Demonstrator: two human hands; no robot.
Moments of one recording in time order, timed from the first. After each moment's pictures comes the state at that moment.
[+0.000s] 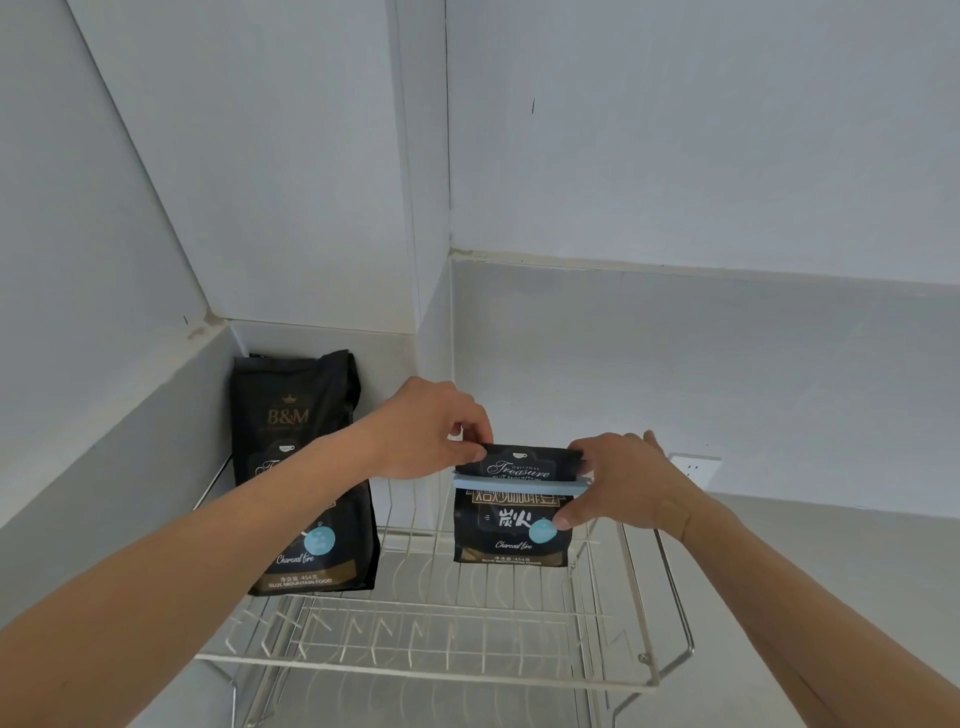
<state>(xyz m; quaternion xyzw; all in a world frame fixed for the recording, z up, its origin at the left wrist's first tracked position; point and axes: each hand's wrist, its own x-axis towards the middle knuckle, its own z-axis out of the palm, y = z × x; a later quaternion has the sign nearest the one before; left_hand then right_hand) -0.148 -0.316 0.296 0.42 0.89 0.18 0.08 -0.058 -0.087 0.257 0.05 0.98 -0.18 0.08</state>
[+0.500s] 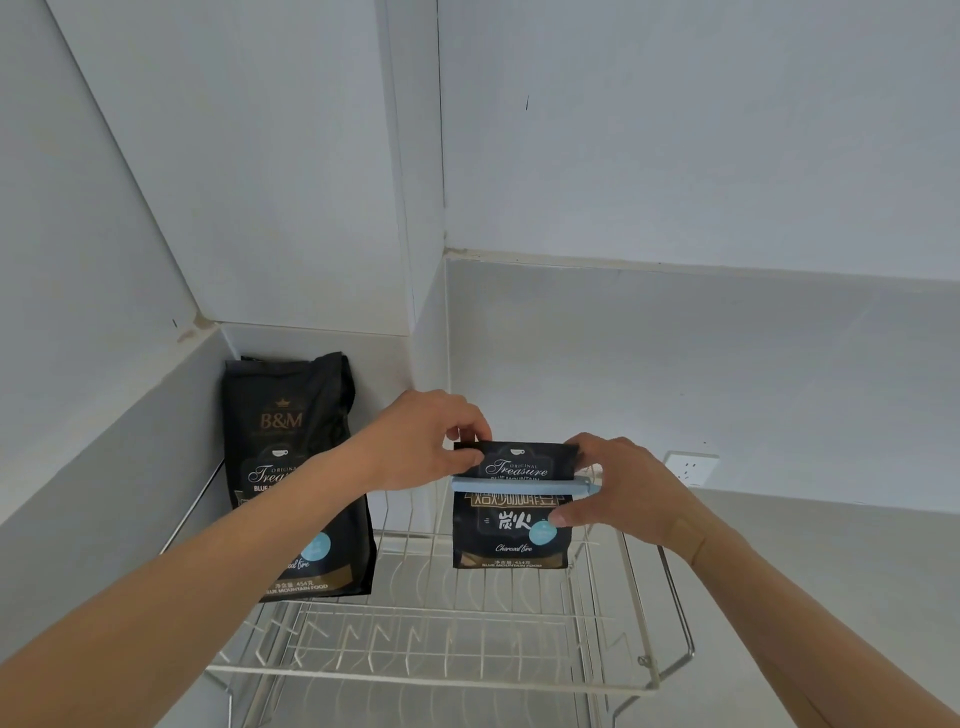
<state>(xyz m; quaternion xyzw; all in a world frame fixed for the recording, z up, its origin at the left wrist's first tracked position) -0.150 -0.316 0.281 0.41 0.88 0.23 0.09 -0.044 -0.088 0.255 0.05 0.95 -0.30 0.05</state>
